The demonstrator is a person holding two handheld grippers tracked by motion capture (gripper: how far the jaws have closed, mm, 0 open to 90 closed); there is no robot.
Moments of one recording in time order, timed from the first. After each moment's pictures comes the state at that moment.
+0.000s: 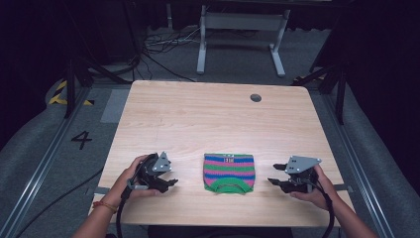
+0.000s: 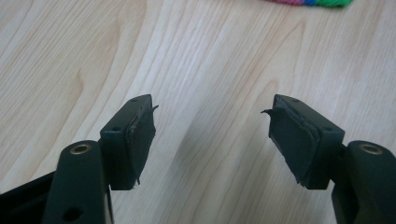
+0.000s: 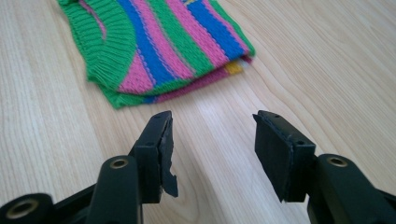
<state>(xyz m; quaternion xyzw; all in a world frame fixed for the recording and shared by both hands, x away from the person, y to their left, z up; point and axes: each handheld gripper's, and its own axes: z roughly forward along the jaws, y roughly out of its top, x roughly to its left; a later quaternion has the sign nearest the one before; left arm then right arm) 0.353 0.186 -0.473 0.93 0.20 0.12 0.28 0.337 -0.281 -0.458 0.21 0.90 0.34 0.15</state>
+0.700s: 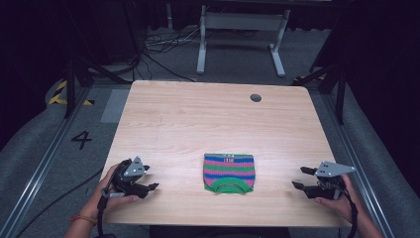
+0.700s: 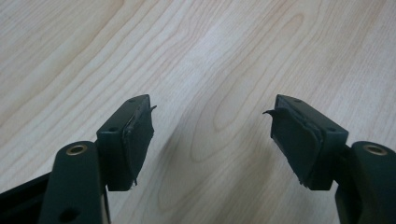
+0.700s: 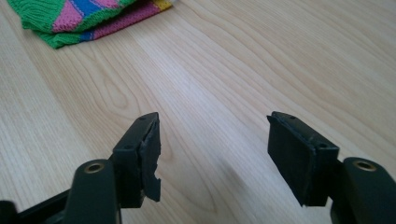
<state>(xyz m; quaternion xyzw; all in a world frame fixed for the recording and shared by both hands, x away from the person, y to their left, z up) 0.333 0.250 -0.483 0.90 0.27 0.11 0.31 0.319 -0.364 -0.480 0.32 0.86 0.36 0.16</state>
